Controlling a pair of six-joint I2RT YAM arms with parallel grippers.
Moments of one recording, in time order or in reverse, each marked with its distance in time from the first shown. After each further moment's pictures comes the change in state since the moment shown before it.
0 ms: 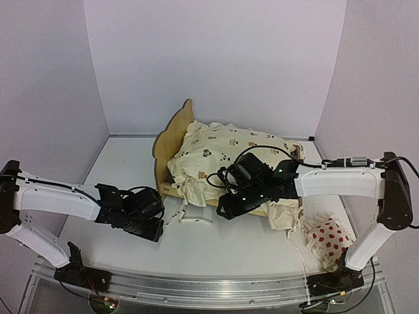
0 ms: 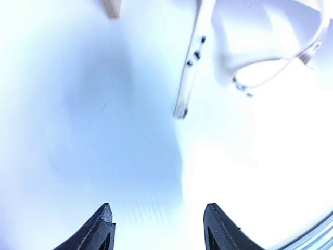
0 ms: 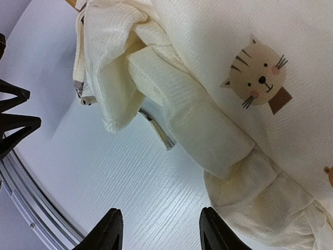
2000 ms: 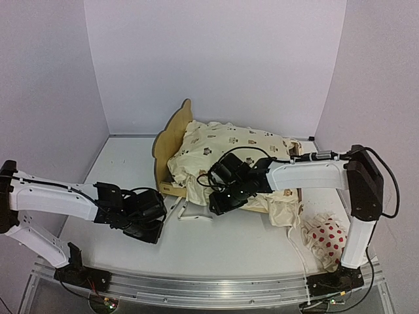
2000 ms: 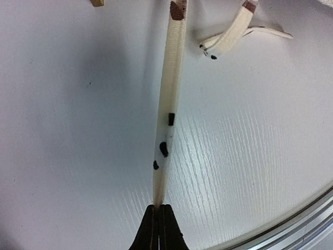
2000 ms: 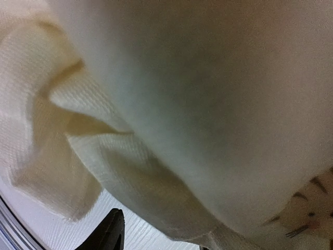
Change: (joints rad) left arm -0.060 -0.009 0.063 -0.110 0.043 -0.061; right arm -0.042 0.239 0.154 0.010 0.034 -0.043
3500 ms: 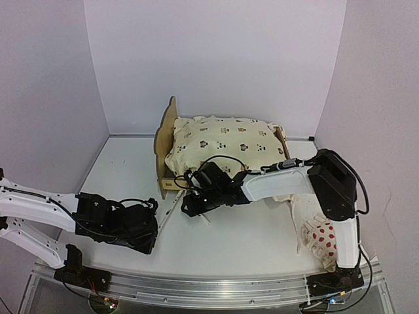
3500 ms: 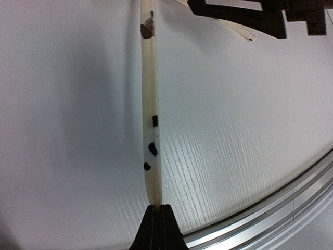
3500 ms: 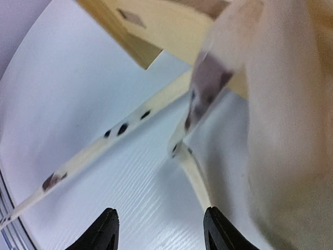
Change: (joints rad) left arm -0.186 -0.154 -0.053 -0.043 -0.101 -0.141; right arm 0.051 0.212 0.101 0.319 -0.115 0.007
